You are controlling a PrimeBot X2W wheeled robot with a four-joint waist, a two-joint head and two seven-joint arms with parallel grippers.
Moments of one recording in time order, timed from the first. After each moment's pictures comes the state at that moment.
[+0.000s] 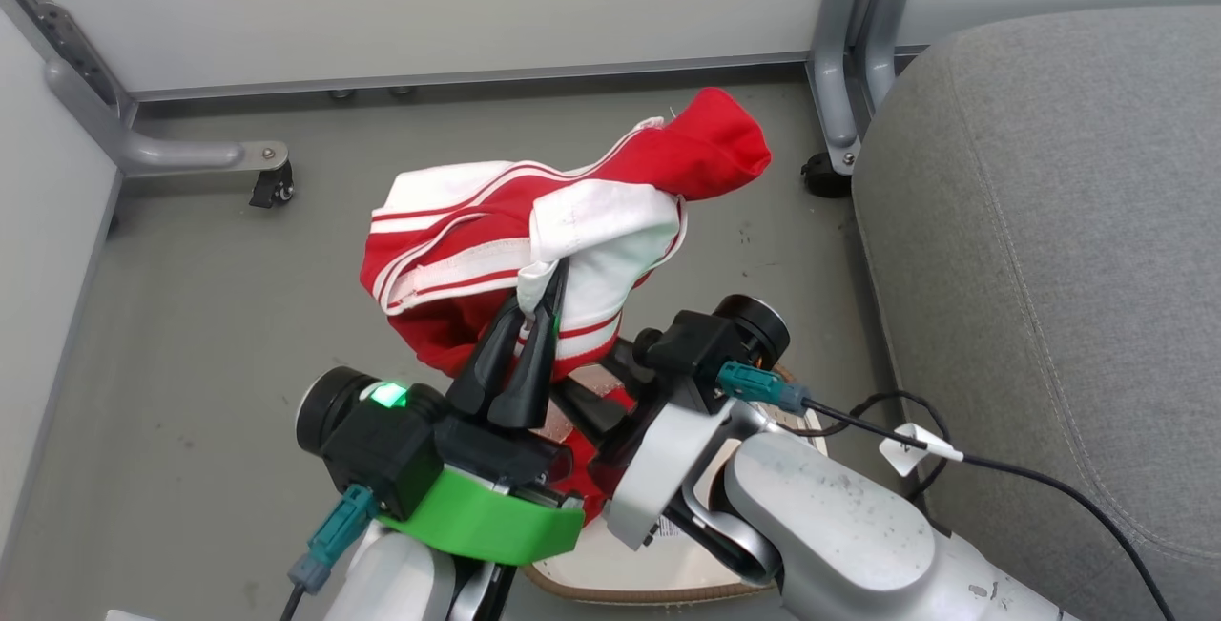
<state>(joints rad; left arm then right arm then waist) -0.19 0.05 -0.43 -0.06 -0.29 -0.09 -0.26 -0.60 -0.07 0.88 0.37 0.48 0.13 -0.23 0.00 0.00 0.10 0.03</state>
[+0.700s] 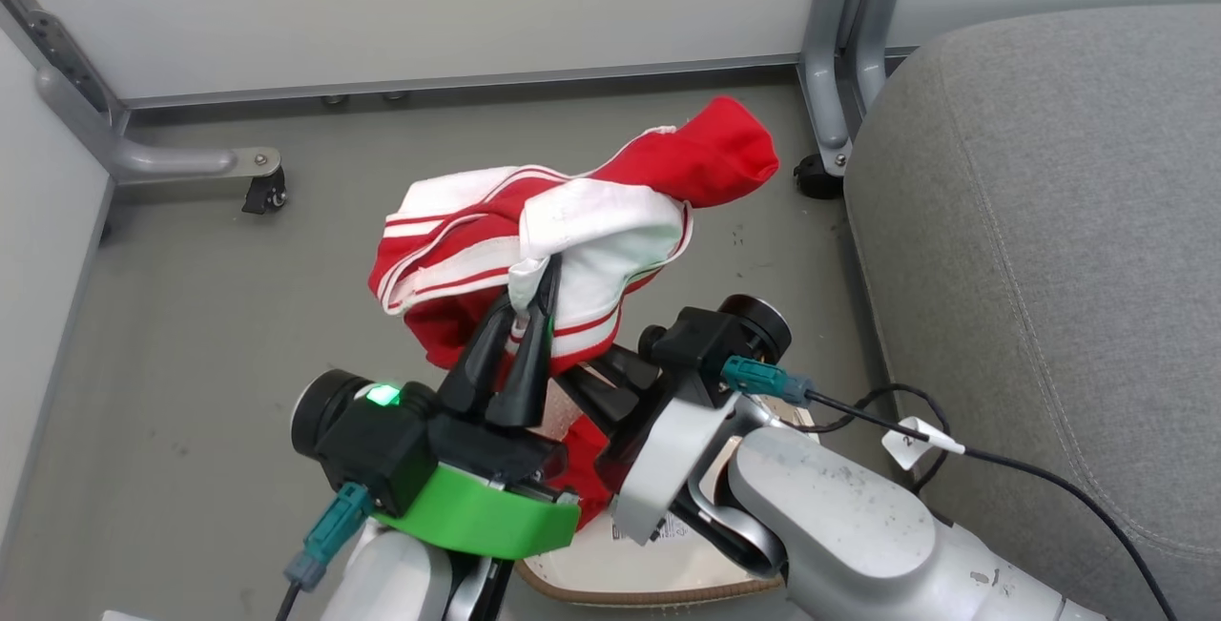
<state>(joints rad) -0.19 0.05 -0.42 -0.05 -0.30 -0.07 -0.26 -0.63 -0.08 0.92 0.42 0.53 0.13 -0.26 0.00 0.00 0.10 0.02</state>
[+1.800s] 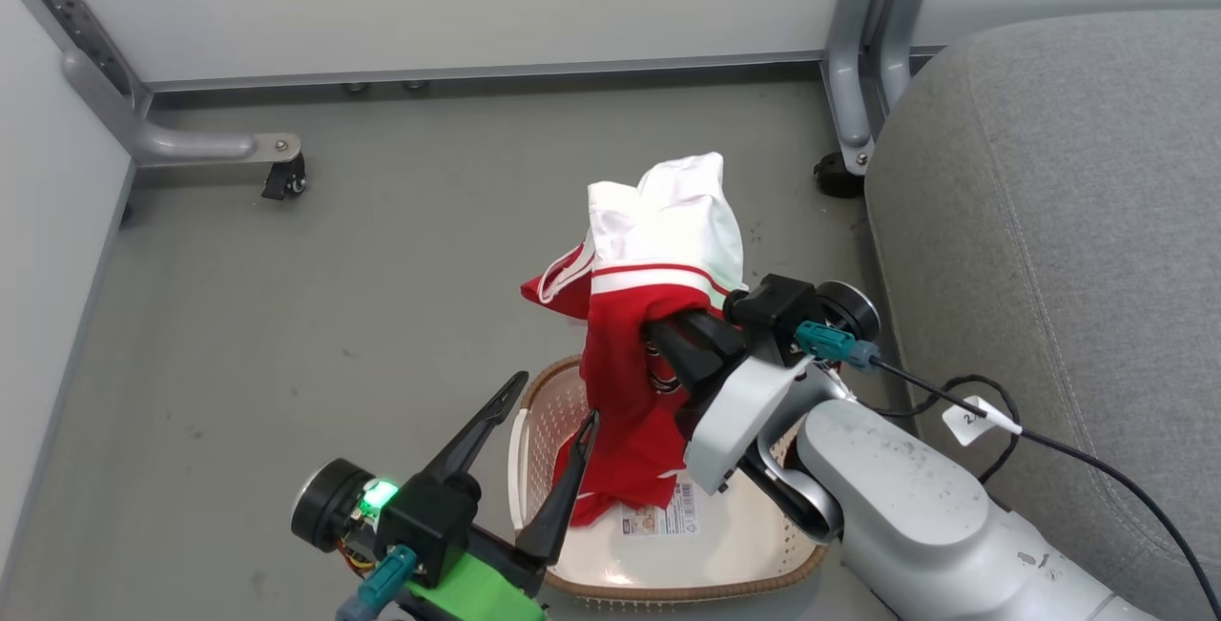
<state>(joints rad) -0.08 0.21 -0.51 0.00 -0.22 -0.10 -0.16 -0.61 -0.13 0.80 0.53 0.49 0.13 -0.26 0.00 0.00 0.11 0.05</state>
